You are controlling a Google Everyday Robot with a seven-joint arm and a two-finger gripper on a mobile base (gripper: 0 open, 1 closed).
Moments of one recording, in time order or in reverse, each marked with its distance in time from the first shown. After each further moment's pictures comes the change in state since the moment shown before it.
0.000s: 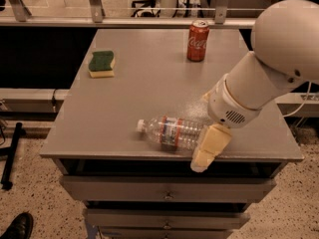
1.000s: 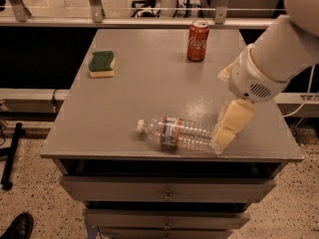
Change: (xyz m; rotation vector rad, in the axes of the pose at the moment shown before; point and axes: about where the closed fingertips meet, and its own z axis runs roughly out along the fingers) arm 0.009 -0.033 -0.057 0.087 0.024 -0.021
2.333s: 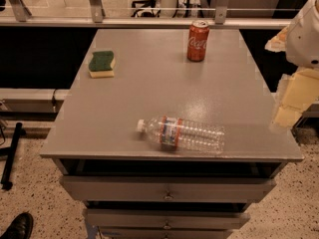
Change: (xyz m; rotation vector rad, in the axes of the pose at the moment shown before) arm 0.043 -0.011 -0.103 0.096 0.179 -0.044
